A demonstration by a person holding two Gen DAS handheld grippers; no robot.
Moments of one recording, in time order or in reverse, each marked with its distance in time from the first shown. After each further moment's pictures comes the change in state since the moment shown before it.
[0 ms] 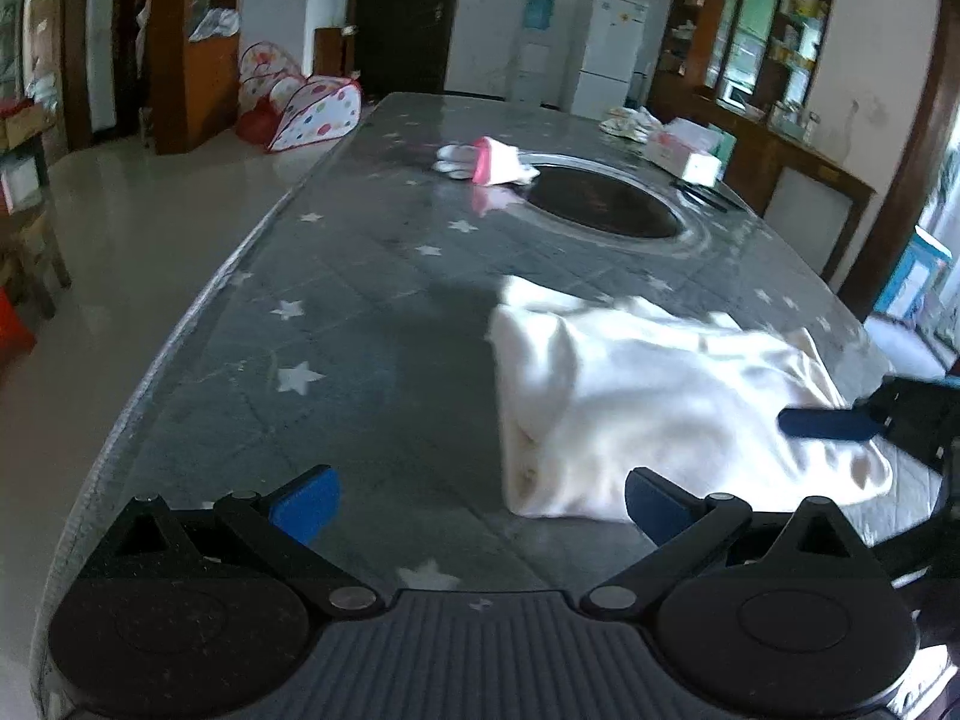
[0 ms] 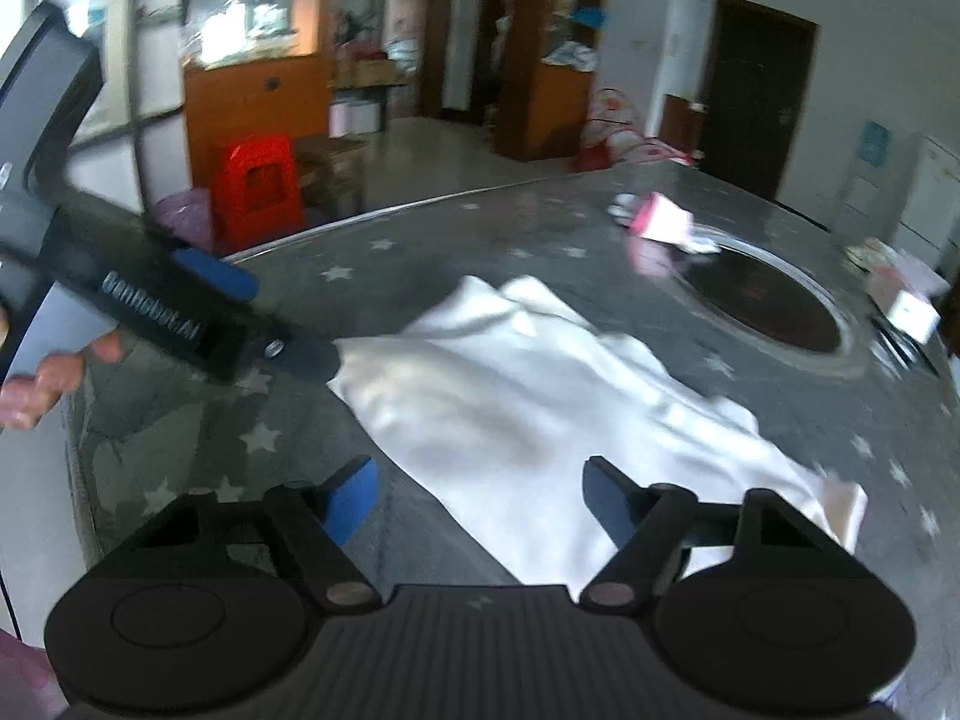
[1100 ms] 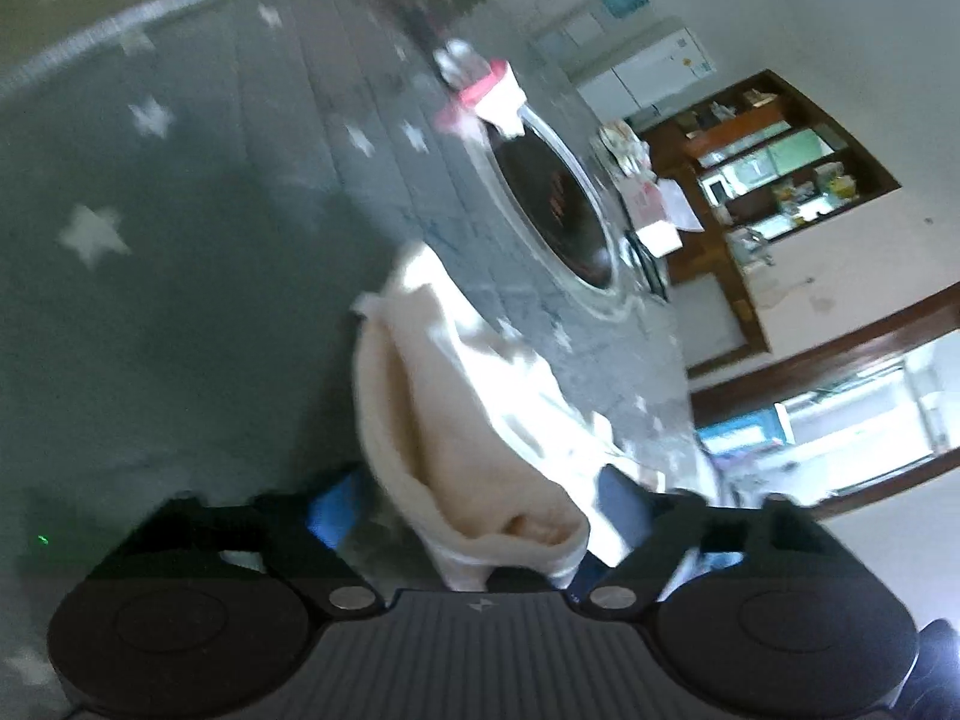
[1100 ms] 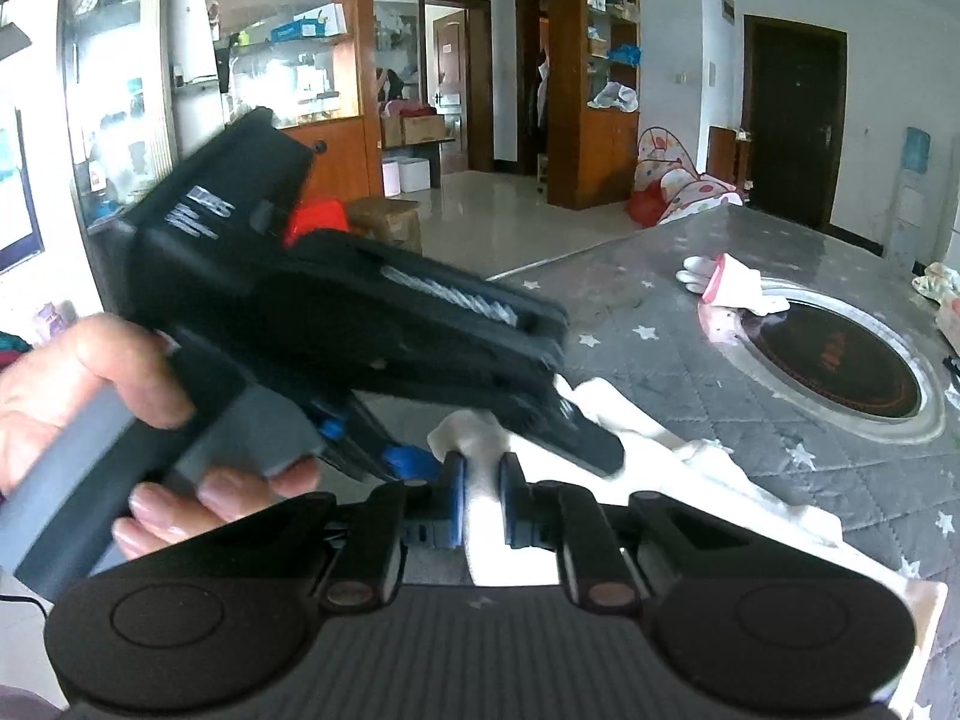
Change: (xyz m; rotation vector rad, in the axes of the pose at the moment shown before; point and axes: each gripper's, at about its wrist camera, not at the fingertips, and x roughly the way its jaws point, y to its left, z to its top) left arm 0.087 0.013 0.032 -0.563 0.215 -0.438; right arm 0.003 -0.004 0.031 0.065 -0.120 0.147
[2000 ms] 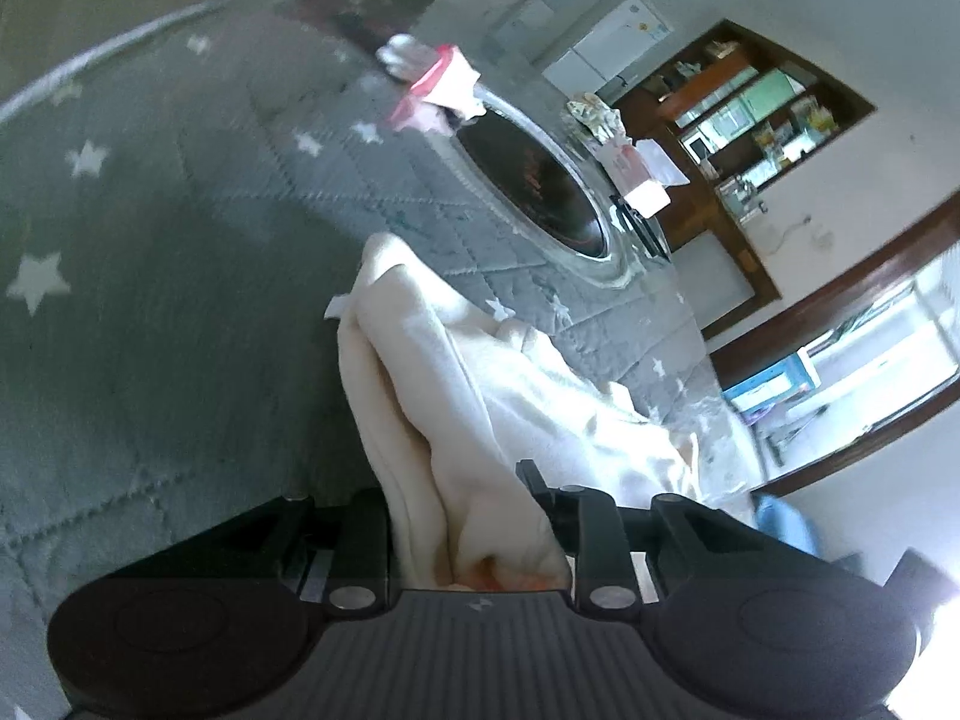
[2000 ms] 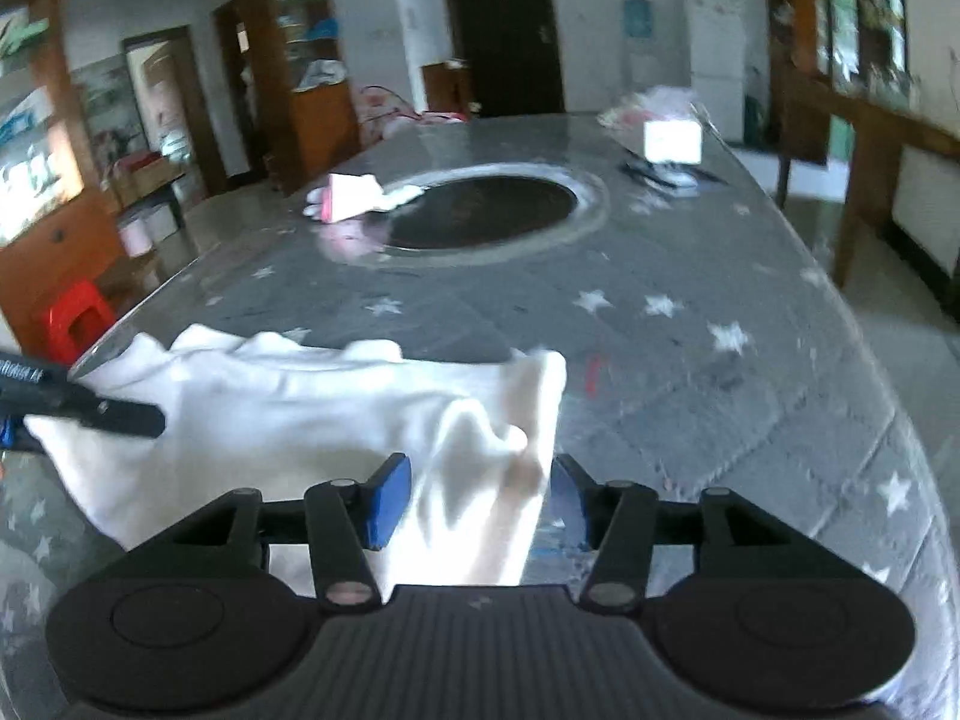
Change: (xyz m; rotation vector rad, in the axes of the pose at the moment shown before) left arm 0.010 -0.017 -0.017 0.231 -0.042 0.092; right arm -0.058 -0.157 -0.083 0.465 0.051 -0.391
